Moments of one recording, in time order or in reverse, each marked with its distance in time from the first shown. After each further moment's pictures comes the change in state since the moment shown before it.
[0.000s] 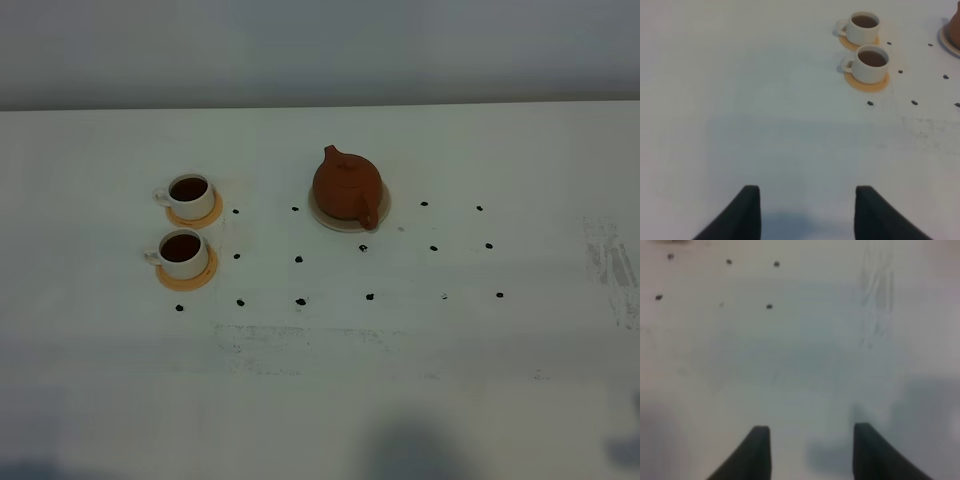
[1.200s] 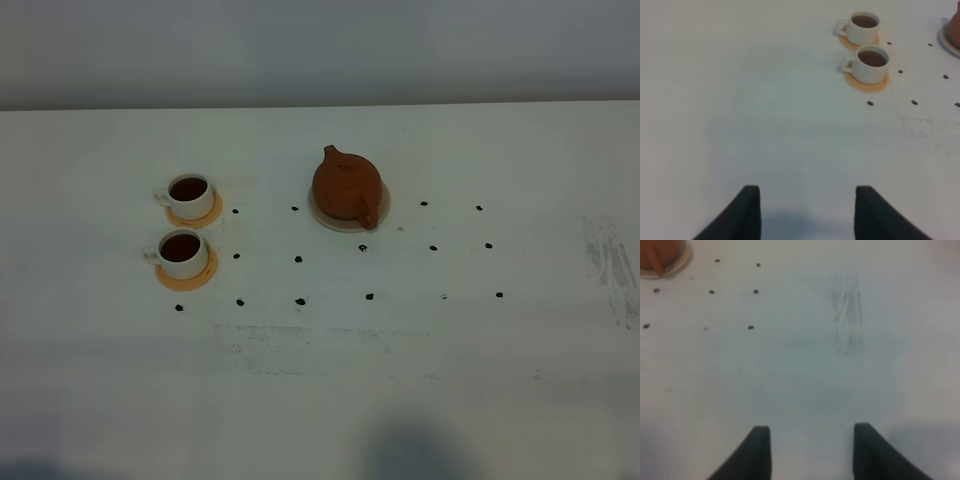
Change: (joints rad) left arm 0.000 0.000 0.000 0.000 0.000 0.000; right arm -0.079 -0.257 0.023 -0.006 0.087 0.026
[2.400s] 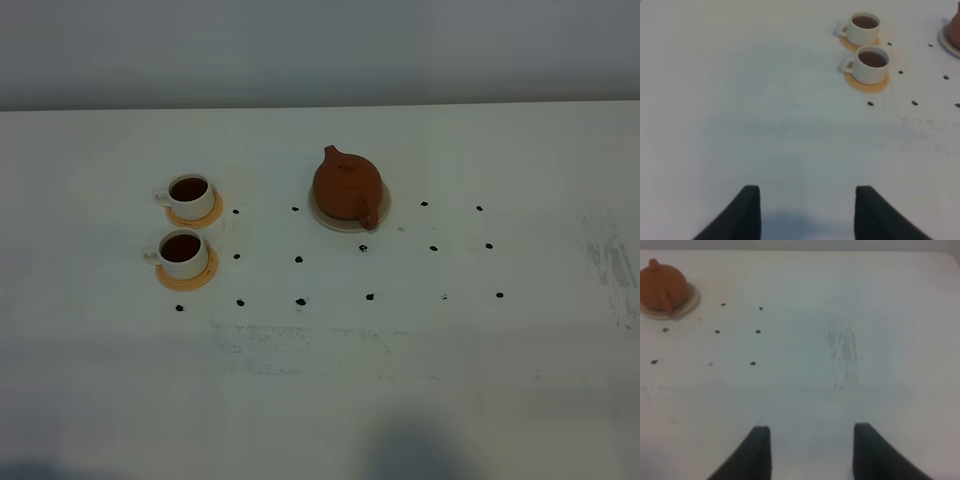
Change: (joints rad) left arm 0.002 0.000 0.000 0.000 0.000 0.000; right arm -0.001 -0.155 0.000 0.002 0.000 0.000
